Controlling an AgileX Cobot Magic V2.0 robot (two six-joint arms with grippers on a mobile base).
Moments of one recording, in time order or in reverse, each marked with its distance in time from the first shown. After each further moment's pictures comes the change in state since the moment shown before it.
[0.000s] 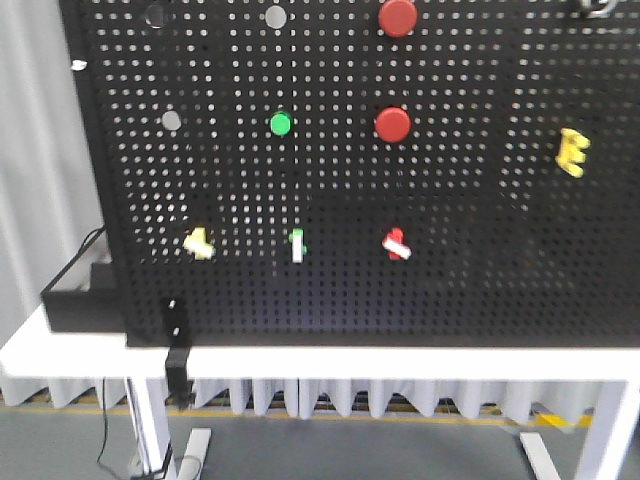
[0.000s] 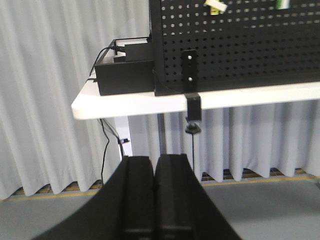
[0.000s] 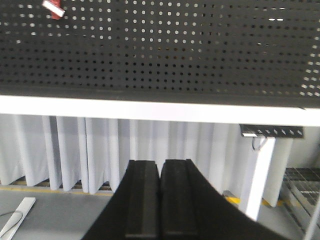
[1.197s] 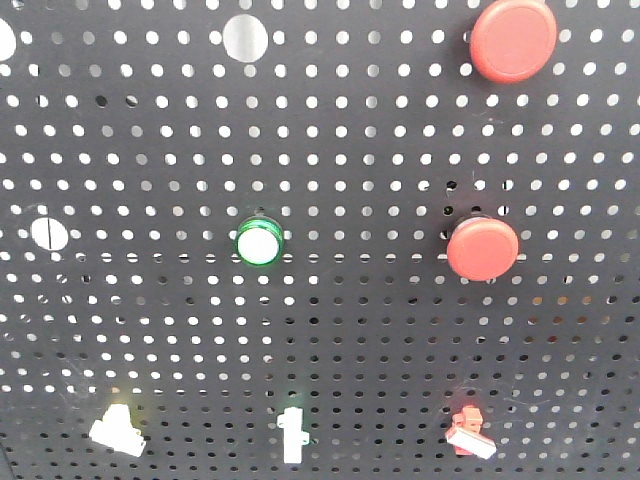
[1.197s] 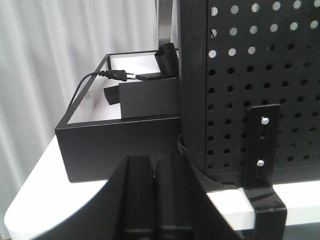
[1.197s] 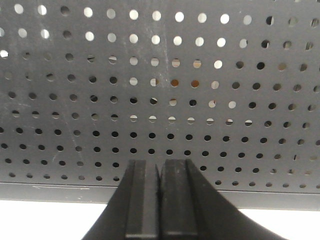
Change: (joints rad) left arm 0.000 0.000 0.000 0.000 0.000 0.000; right arm 0.000 0.000 0.000 0.000 0.000 0.000
